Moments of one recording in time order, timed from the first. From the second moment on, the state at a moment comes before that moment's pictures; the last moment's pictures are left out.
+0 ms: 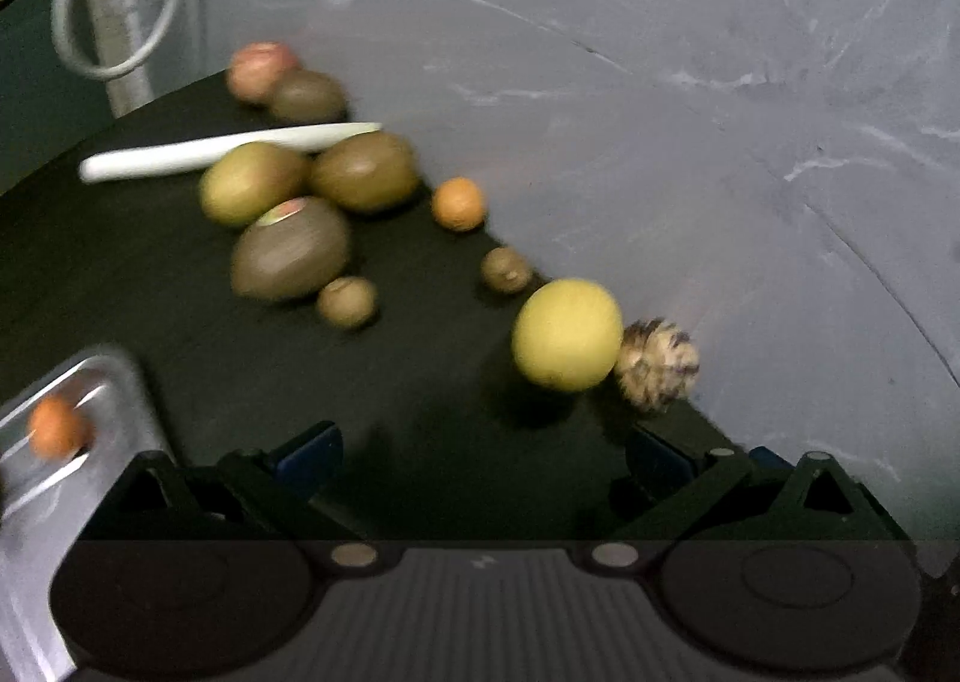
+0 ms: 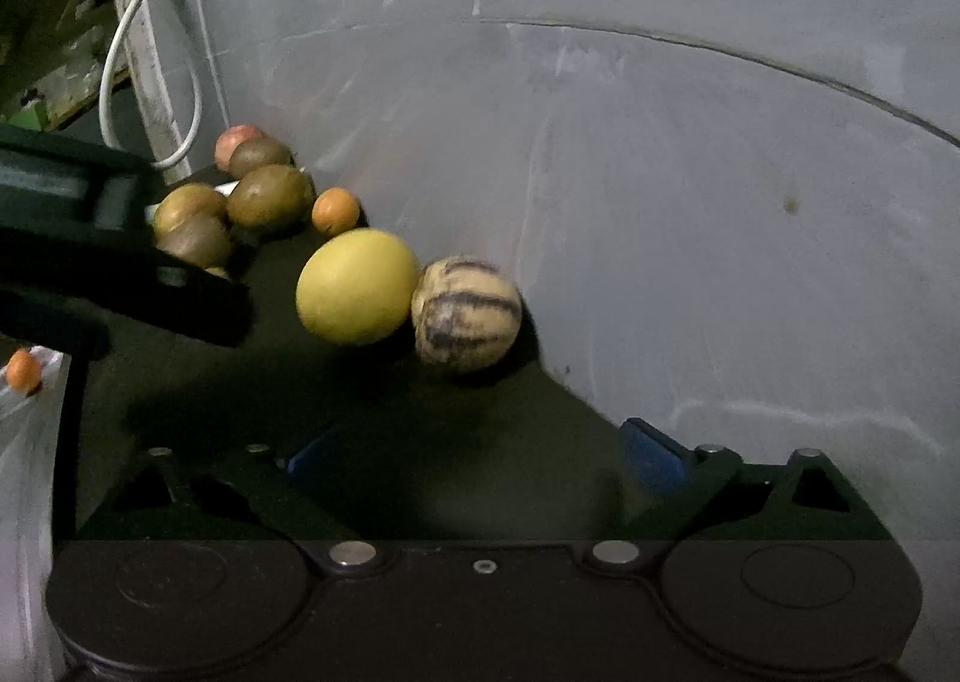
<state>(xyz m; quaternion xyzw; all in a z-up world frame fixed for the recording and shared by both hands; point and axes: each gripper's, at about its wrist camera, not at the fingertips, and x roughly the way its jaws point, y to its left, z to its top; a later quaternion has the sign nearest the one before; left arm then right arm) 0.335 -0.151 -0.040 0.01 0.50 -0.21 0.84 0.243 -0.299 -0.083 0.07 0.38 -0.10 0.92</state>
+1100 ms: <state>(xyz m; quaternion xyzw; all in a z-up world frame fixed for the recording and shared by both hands) 0.405 -0.196 -0.076 -0.03 0.52 -0.27 0.81 0.297 -0.290 -0.103 0.09 0.35 -0.11 0.93</state>
